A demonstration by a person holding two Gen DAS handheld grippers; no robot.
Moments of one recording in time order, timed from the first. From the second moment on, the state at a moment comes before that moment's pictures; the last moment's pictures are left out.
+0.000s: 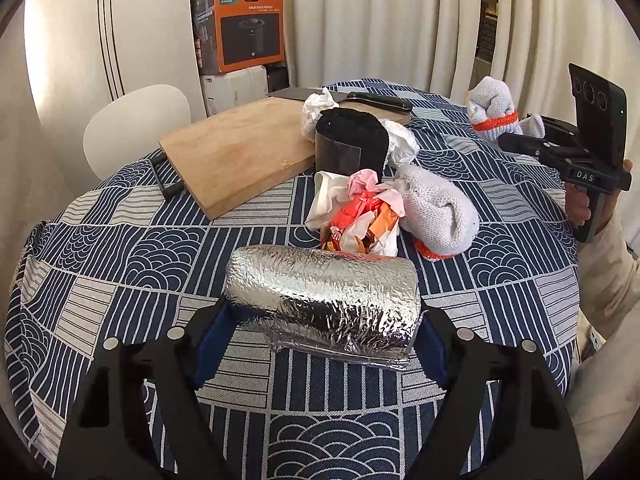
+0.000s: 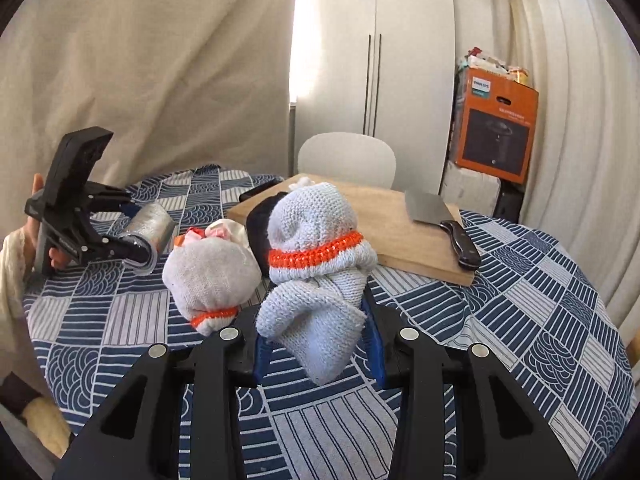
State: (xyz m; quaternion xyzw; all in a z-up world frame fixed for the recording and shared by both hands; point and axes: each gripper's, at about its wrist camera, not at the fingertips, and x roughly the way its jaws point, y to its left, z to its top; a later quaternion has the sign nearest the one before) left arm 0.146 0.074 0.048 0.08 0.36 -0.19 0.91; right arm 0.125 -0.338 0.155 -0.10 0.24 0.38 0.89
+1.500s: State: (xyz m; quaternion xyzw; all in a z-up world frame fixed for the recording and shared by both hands) left arm -0.049 -0.052 0.036 0.09 0.23 -0.25 0.94; right arm -0.047 -0.419 0.134 -0.08 0.18 0.46 0.87
